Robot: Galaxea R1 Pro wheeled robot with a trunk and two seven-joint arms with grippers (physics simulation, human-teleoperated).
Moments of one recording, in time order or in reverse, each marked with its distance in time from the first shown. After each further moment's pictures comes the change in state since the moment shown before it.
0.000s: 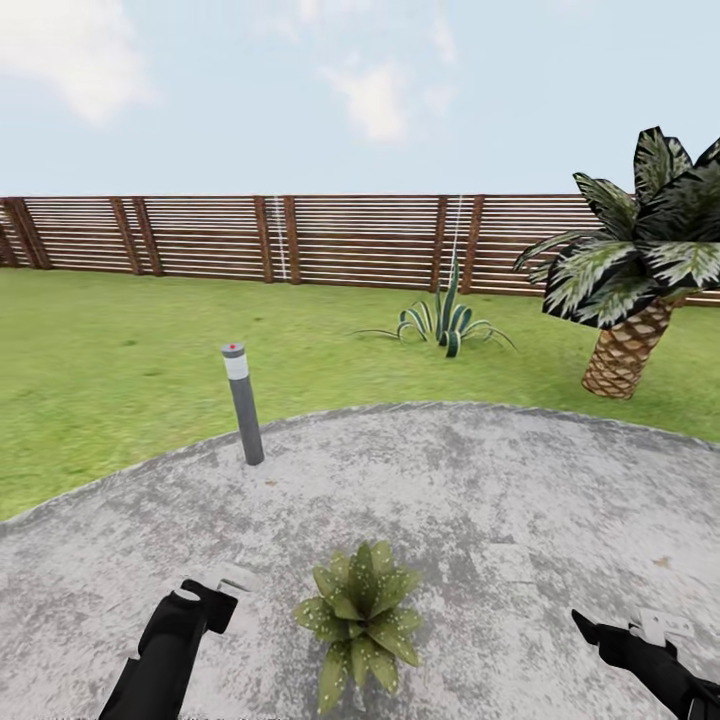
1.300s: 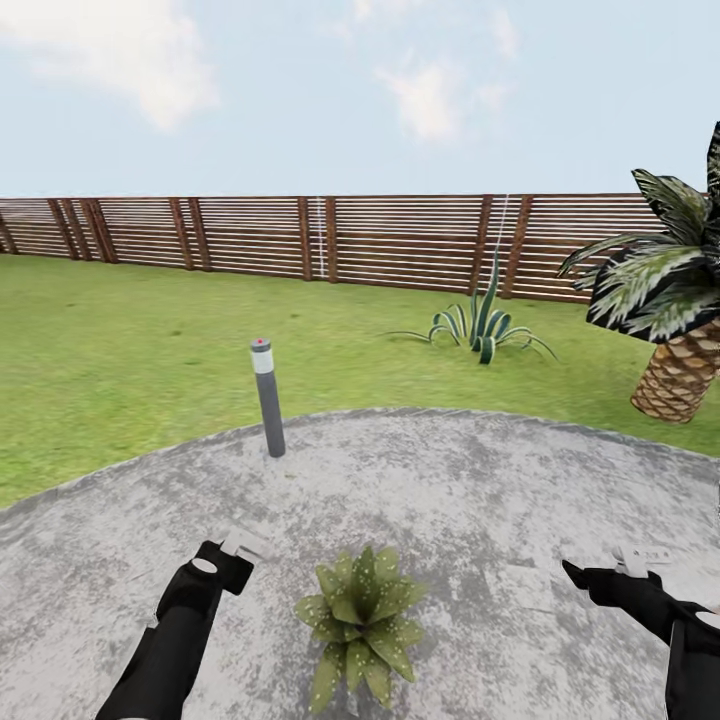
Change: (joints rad) left arm -0.040 -0.001 -0.118 -0.073 0.007 0.000 0.001; right arm 0.000 0.007 0.290 -0.270 -0.004 0.238 -0.002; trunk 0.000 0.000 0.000
